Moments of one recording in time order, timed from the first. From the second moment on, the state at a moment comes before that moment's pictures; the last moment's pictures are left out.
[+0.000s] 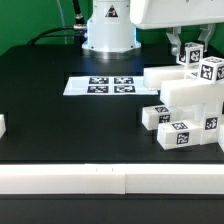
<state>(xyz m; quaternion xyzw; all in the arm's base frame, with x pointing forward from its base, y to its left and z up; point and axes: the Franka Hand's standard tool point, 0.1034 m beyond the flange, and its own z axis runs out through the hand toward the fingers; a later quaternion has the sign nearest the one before) 0.514 0.100 0.121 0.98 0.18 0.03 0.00</state>
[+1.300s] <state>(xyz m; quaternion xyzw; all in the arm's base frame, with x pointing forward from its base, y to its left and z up) 0.513 0.104 0.121 0.97 -0.24 0.03 -0.02</state>
